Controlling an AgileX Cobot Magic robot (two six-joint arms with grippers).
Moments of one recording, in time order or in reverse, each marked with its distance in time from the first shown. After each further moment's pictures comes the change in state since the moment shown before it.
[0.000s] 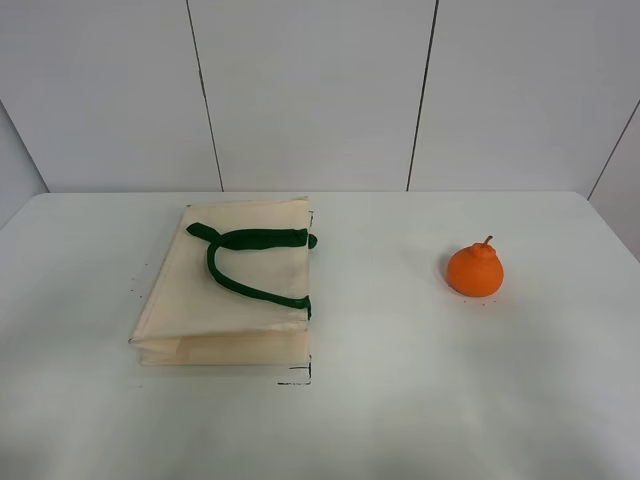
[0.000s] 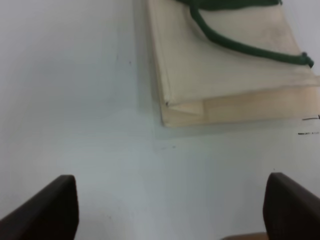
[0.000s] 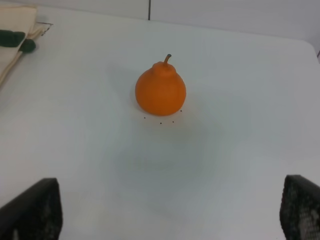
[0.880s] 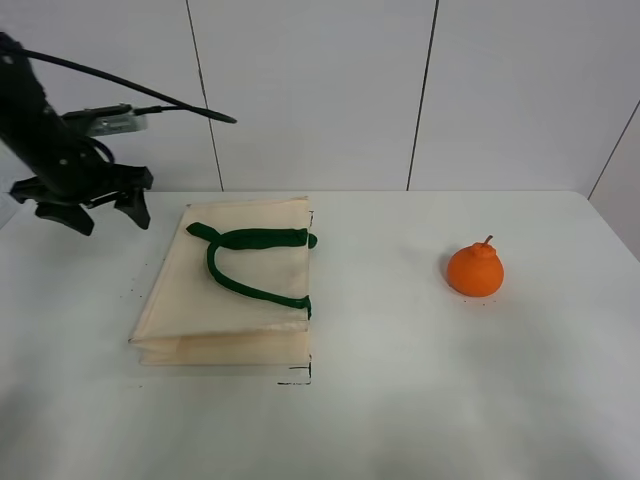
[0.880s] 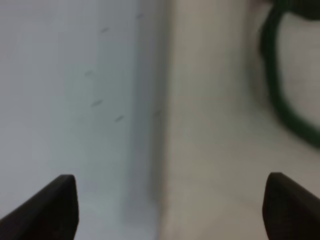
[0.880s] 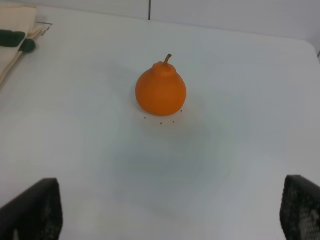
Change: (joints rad) left arm -0.081 1.594 -0.810 0.025 -0.158 -0.136; right arm 0.000 0.000 0.000 0.000 0.000 0.000
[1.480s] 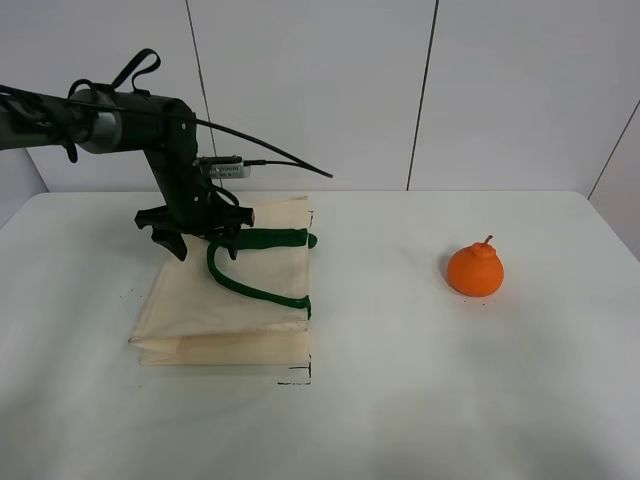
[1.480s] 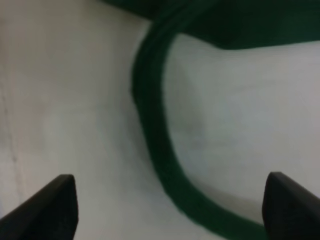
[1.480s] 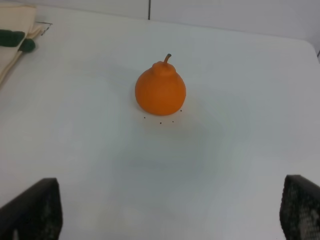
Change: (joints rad) left arm -0.224 0.357 -0.240 0.123 0.007 -0.250; right arm 0.000 0.000 0.000 -0.001 0.000 0.000
